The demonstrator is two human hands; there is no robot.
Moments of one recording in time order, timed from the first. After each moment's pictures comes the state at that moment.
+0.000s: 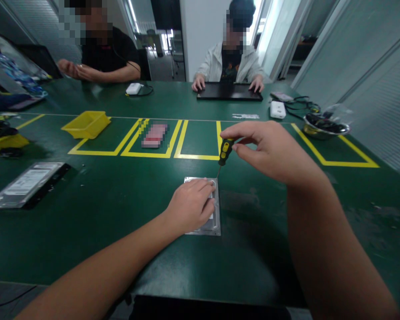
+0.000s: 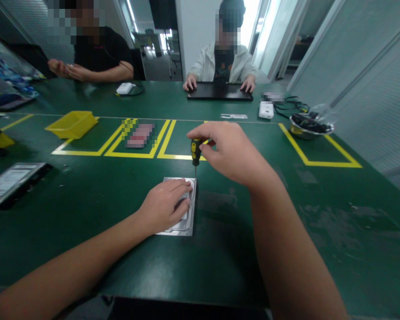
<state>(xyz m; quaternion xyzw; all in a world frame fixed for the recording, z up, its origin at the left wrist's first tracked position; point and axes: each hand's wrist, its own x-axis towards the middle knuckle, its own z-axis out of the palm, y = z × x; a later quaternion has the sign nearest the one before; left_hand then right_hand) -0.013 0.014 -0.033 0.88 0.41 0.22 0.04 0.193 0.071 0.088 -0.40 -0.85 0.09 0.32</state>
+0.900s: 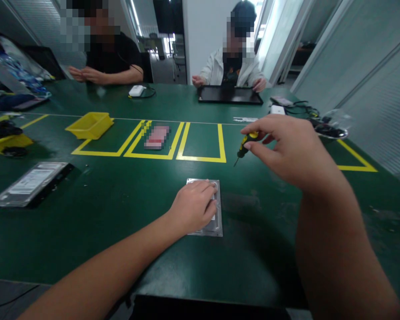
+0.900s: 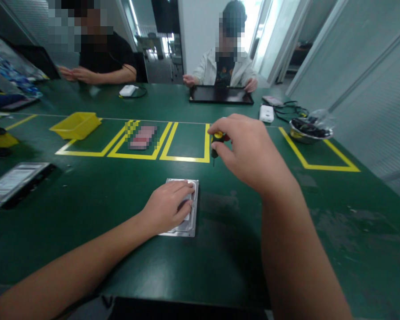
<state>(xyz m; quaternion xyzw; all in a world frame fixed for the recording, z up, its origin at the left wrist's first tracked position) -0.013 0.013 -0.029 0.88 0.42 0.22 0.04 0.202 0.059 0.106 -0.46 -0.84 -0.05 0.28</state>
